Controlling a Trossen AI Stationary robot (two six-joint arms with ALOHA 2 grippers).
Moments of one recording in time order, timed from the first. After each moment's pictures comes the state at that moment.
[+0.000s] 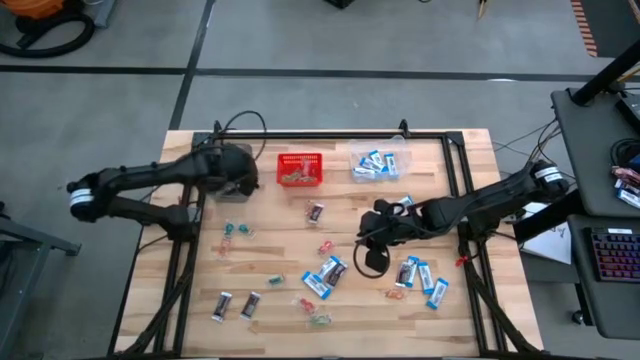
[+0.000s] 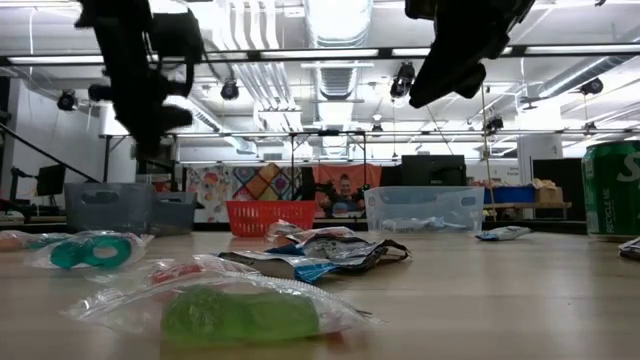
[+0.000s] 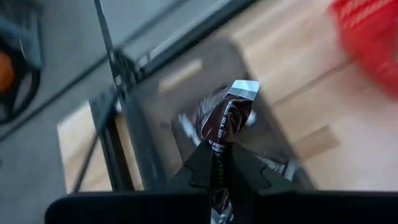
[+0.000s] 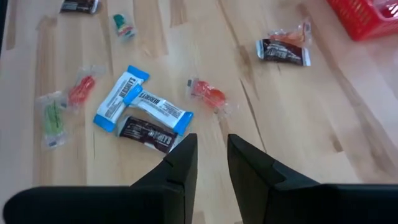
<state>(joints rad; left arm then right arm) 0.37 1.14 0.83 -0.99 -0.68 -0.54 0.25 1.42 1.01 -0.45 0.19 0.44</state>
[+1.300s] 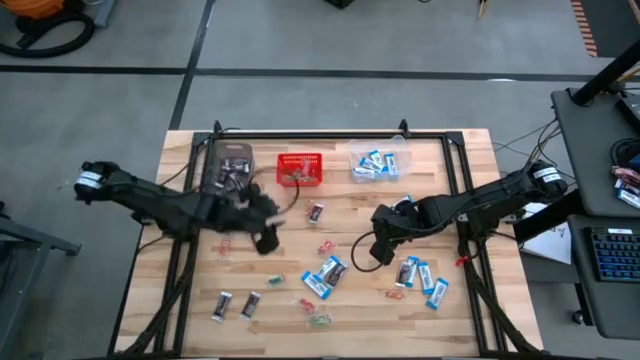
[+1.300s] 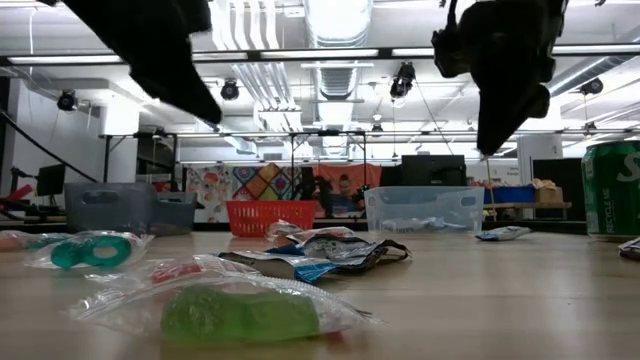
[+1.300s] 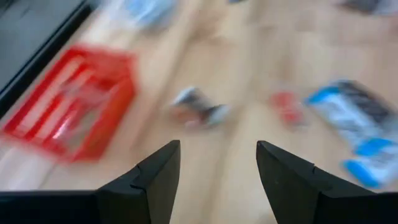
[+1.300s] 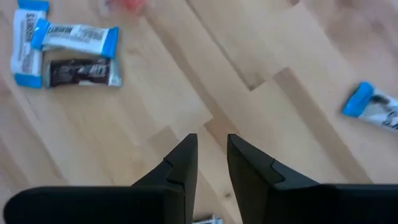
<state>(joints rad) -0.25 1.18 0.77 -0.41 -0.48 -0.36 0.22 1.43 1.01 -0.79 0.10 0.82</state>
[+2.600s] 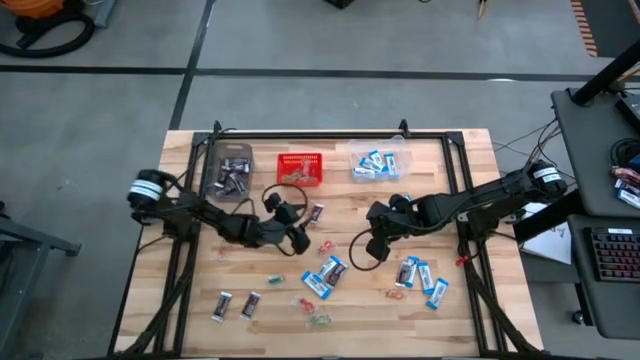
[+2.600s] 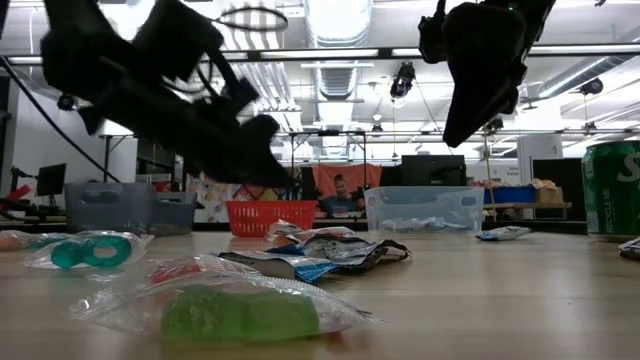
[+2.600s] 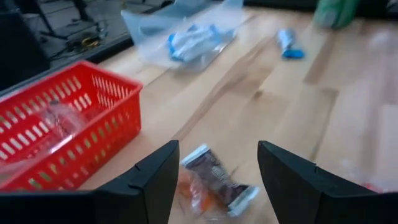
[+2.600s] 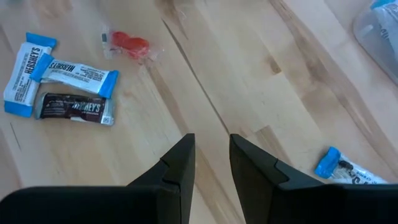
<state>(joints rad) -0.18 1.72 0.57 0.65 -0.75 -0.32 0.20 1.43 1.01 -0.70 0.24 0.65</state>
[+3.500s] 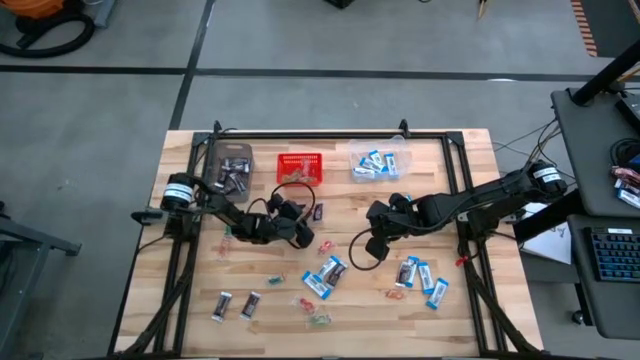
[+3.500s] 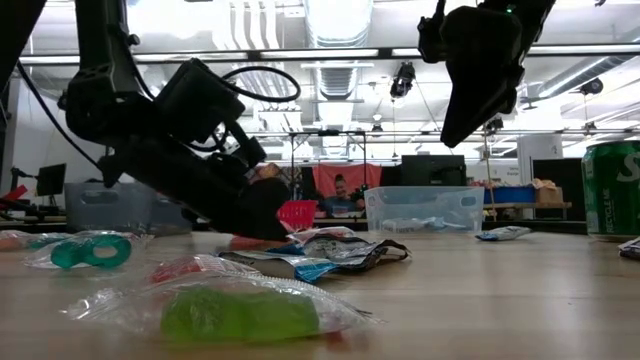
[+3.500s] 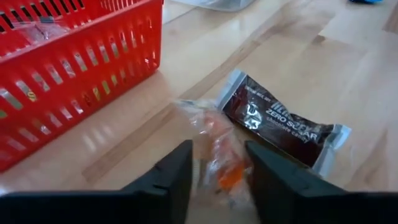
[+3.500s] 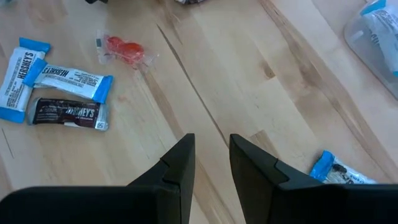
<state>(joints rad) -0.10 1.95 0.58 0.75 -0.71 -0.44 0.20 1.43 1.01 -0.69 0.26 0.65</state>
